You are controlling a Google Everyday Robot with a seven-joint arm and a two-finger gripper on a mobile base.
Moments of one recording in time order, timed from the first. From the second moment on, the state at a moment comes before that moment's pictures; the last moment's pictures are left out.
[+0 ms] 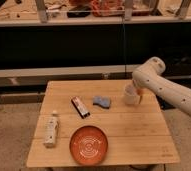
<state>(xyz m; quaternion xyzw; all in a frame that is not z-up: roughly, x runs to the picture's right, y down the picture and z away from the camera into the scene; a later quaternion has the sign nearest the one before) 0.262 -0.004 0.824 -0.11 -0.05 -0.80 0.59</state>
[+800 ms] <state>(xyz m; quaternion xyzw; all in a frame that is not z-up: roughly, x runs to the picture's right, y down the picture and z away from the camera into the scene) 0.241 0.008 0.829 -0.13 -0.07 -0.85 0.51</state>
